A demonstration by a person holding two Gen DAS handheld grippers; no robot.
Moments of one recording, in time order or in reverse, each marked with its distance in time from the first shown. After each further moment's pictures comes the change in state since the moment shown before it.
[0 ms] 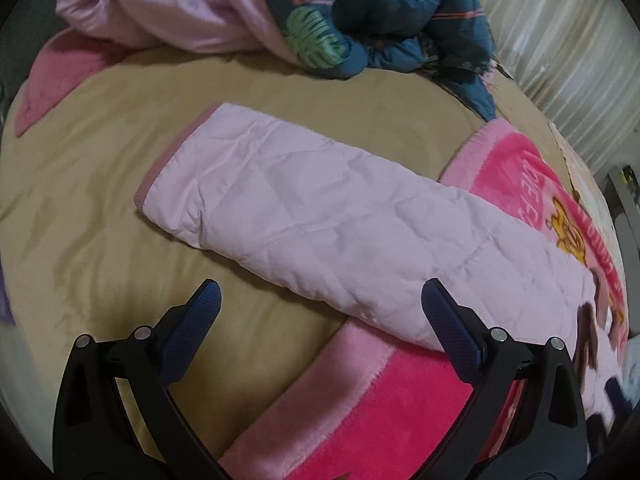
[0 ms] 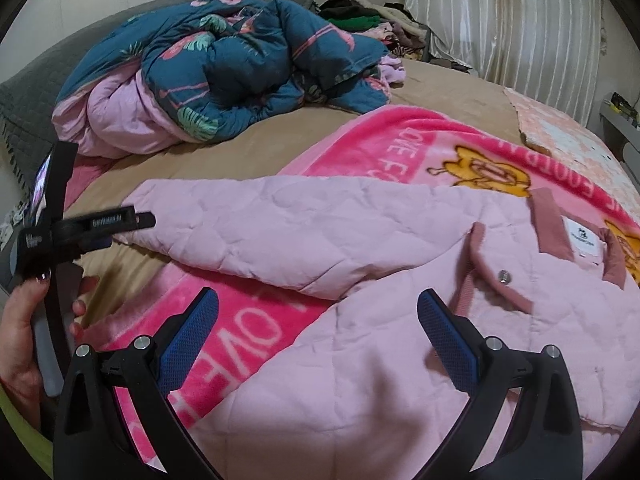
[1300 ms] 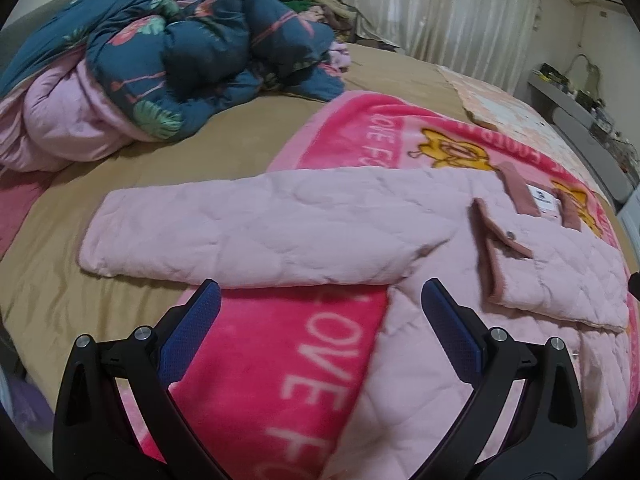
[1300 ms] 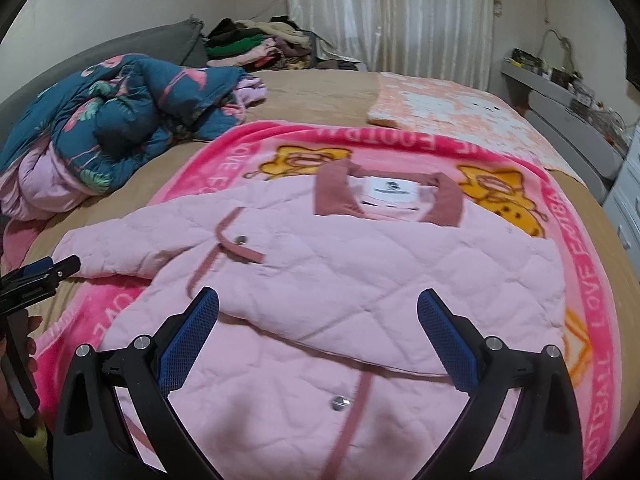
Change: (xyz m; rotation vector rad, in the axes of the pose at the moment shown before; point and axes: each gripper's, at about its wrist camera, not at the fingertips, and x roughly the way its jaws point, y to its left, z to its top) left arm -0.084 -0.144 -0.087 0.429 -0.142 -0.112; right arm -0.131 -0.170 -0.054 0.235 -0.061 -0.235
